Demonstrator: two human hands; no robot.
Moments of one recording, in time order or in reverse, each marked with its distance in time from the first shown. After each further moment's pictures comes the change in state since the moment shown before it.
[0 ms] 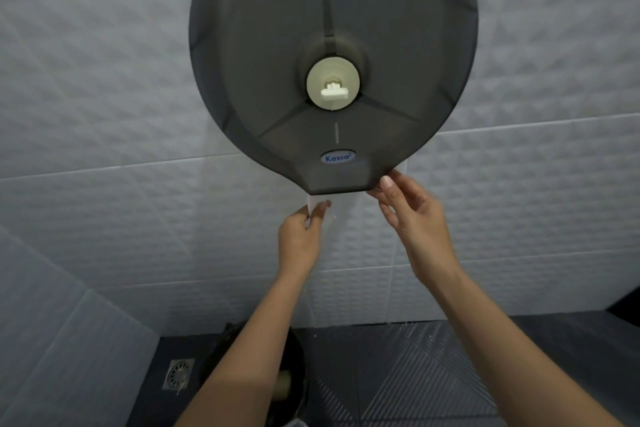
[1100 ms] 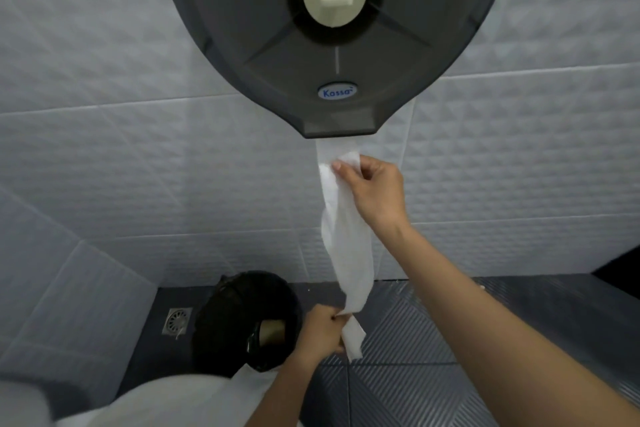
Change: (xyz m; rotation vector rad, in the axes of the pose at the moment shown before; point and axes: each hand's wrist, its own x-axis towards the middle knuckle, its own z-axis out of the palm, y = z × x) left_hand -0.135 -0.155 0.028 0.170 -0.511 -0.606; right_hand 0.007 0.058 0.024 -0.356 0.014 0.042
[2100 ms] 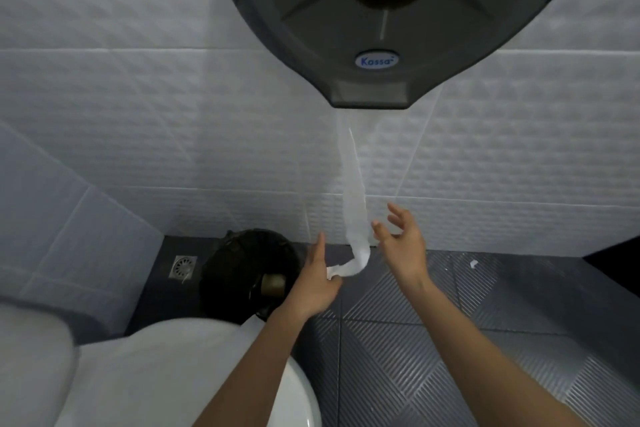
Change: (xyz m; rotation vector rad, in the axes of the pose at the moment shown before) left_hand -0.021 0.019 -0.033 0.175 0.004 0.146; right_hand -0.064 0.098 -0.020 -0.207 0.040 0.348
